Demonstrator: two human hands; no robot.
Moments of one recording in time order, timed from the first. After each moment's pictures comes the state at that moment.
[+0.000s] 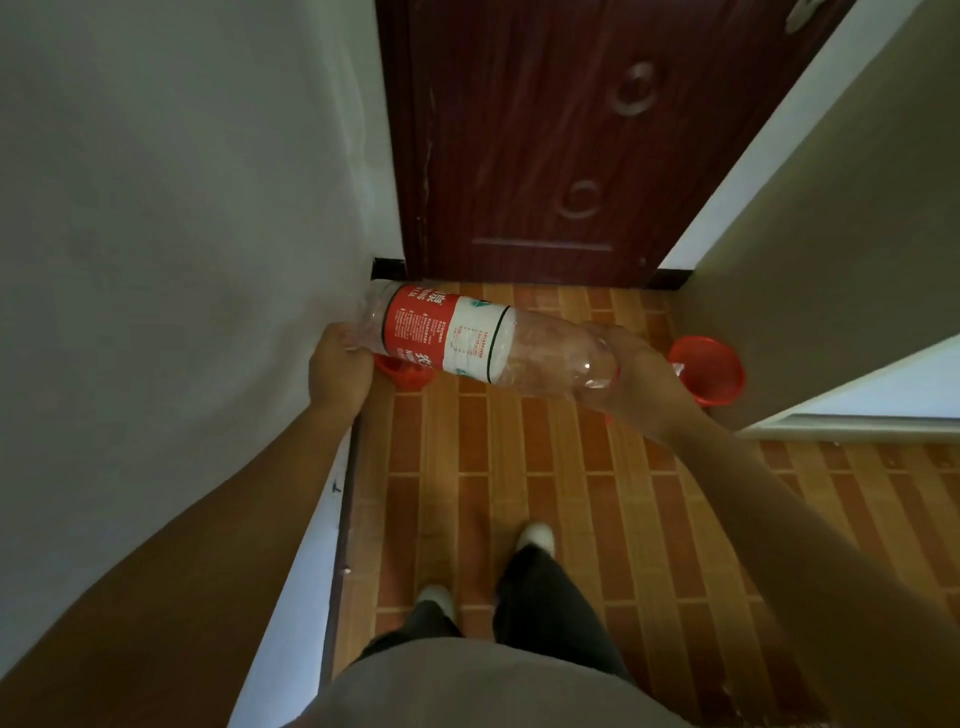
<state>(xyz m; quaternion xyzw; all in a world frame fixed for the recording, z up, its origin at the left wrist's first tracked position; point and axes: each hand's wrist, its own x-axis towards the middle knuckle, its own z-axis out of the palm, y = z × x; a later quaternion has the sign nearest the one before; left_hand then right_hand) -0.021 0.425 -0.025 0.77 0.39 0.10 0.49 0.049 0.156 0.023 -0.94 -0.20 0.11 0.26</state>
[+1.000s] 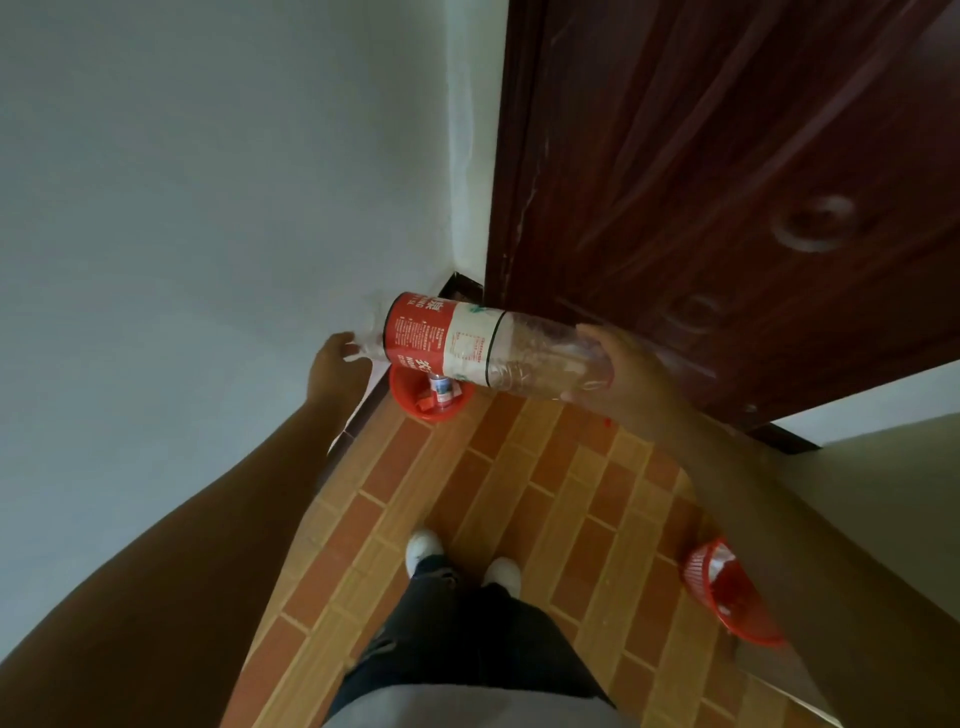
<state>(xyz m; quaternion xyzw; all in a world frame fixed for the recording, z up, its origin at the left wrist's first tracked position) 0.198 0.413 -0.064 0.65 0.59 0.13 0.45 0.408 0.206 -0.025 -0.83 -0.43 0.24 0.27</state>
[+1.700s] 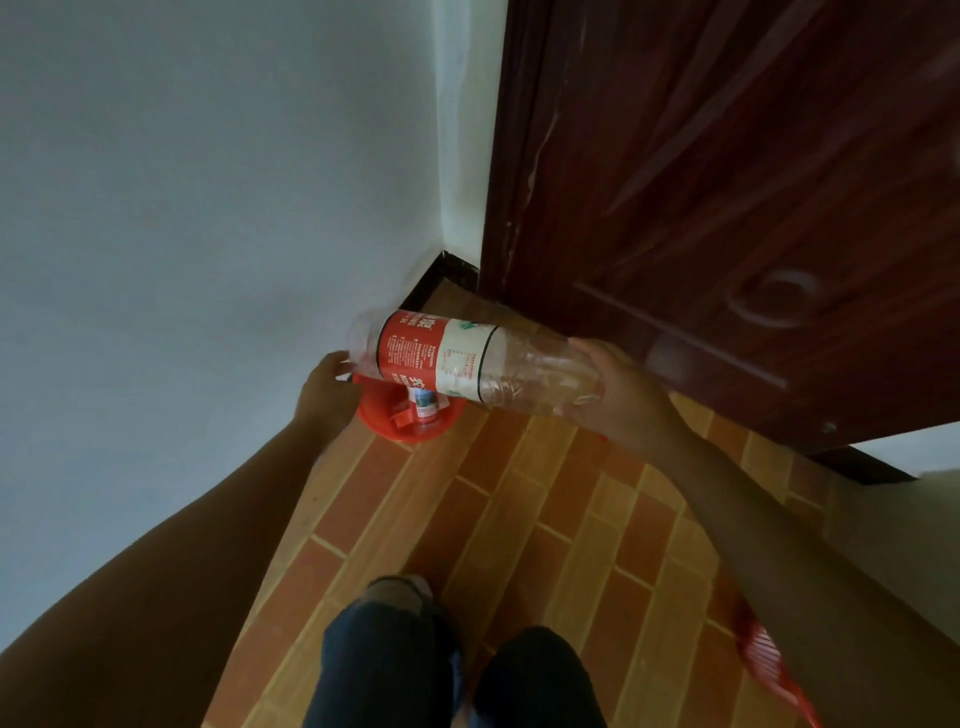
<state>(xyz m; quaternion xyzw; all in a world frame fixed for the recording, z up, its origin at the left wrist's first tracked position) 0.253 0.477 -0.311 0.67 0.58 0.08 0.47 0.466 0.275 -0.265 -0.83 -0.42 0.25 0.25</state>
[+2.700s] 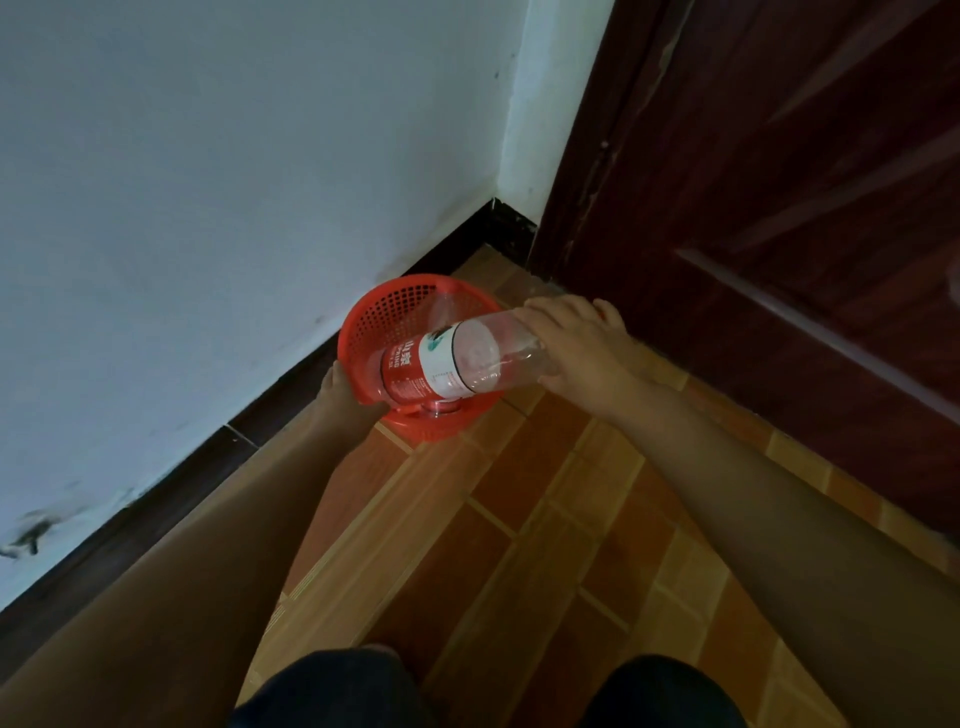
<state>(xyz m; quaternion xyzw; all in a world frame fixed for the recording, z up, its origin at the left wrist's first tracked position) 0.248 0.501 -0.606 0.68 0.55 0.13 0.46 0.462 0.392 -0.522 -0.75 -0.66 0.03 -0.04</state>
